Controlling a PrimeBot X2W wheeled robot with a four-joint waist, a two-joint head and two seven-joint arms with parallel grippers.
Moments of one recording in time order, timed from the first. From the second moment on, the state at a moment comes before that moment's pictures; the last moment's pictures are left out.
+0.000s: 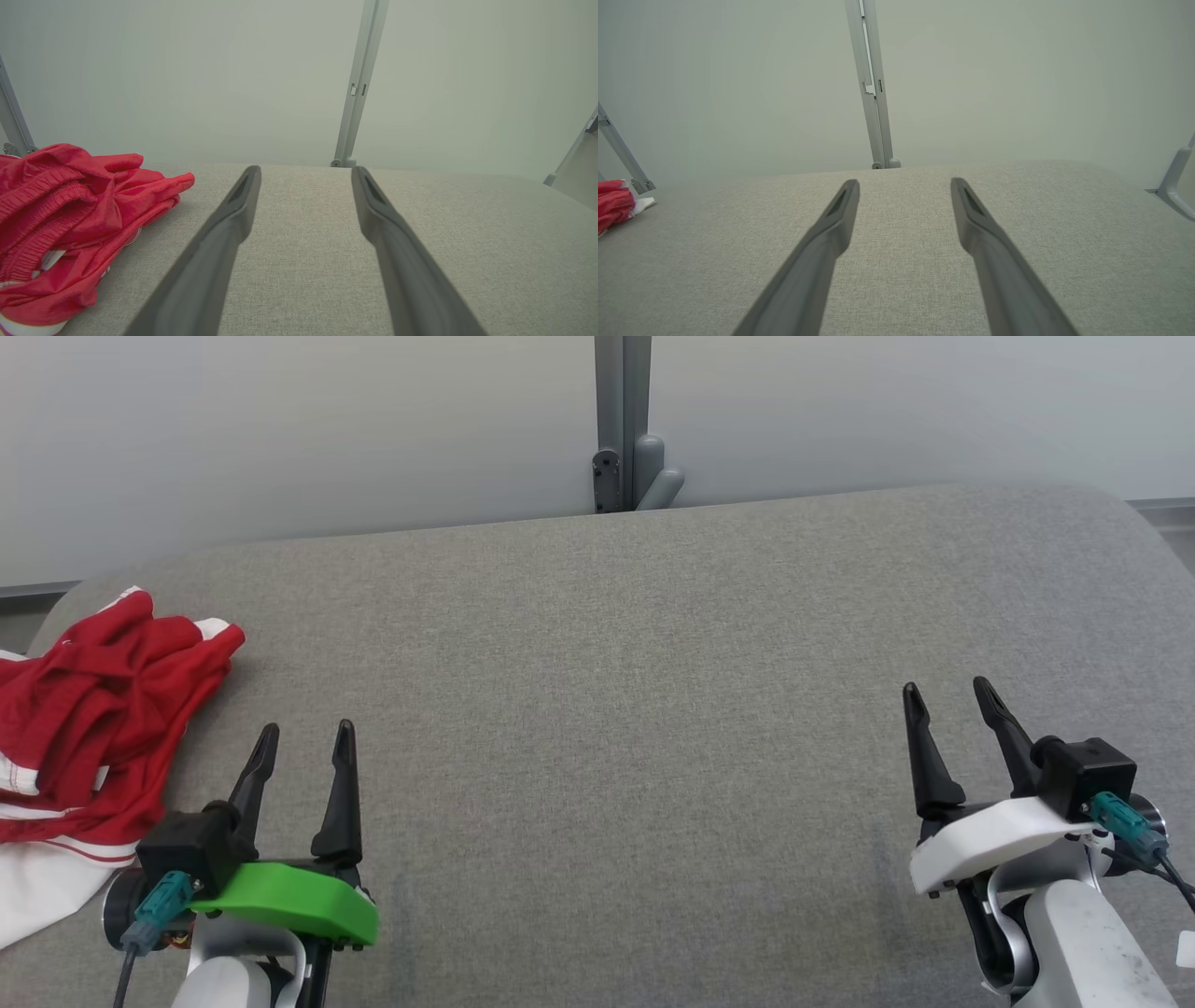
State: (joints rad) left arm -0.11 0.15 -0.13 0.16 -0.36 -0.06 -0.16; right arm -0.18 -0.12 0.04 0.26 0.23 0.13 -0.20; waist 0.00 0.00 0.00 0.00
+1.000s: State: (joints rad) left arm -0.12 0.16 -0.14 0.22 -0.28 -0.05 -0.16; right arm -0.19 -0.10 0.03 0.31 0.13 0.13 -0.26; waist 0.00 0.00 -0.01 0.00
